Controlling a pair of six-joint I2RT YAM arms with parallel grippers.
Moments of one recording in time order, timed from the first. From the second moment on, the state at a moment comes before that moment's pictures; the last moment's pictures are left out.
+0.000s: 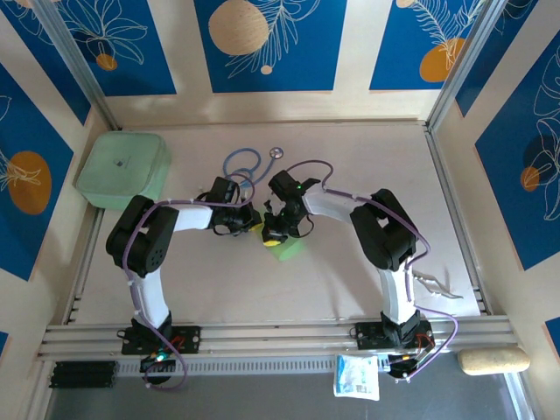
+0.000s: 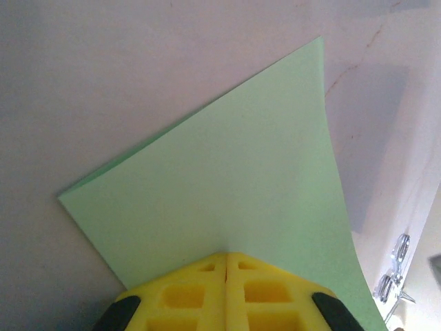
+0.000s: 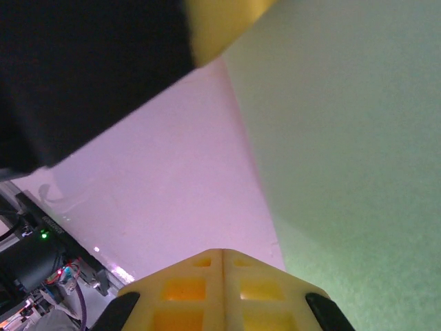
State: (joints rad) left arm -0.43 1.90 0.95 -0.02 0.53 -0.85; right arm 0.69 2.02 1.38 -0.70 -0.58 0.58
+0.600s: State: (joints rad) left arm -0.43 1.90 0.94 0.00 0.53 -0.86; right arm 0.69 2.06 1.36 -0.70 -0.57 0.55
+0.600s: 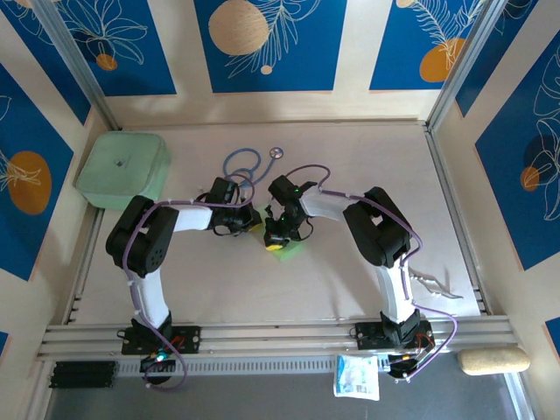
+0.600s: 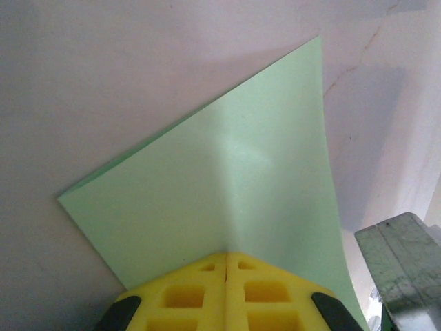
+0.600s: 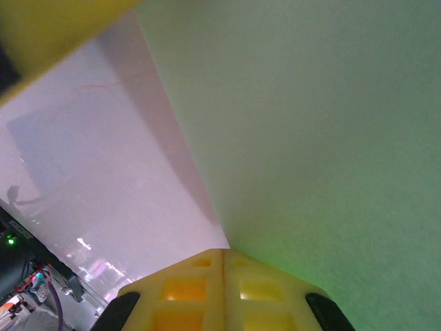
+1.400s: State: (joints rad) left arm -0.43 1.90 0.95 -0.01 0.54 -0.83; right arm 0.70 1.90 1.10 -0.63 -0.61 0.47
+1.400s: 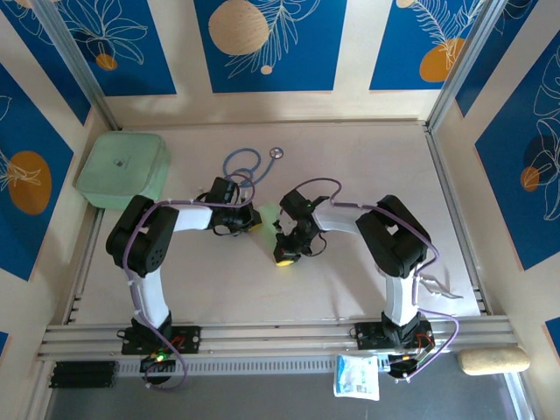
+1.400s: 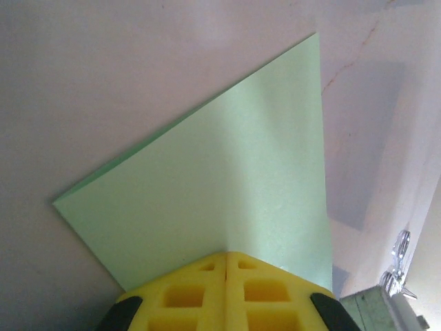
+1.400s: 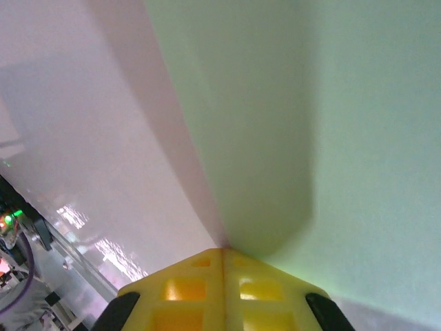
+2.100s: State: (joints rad) left arm -0.44 1.97 1.13 -0.22 0.56 -0.53; right arm 0.53 1.87 1.21 -0.57 -0.52 0.52
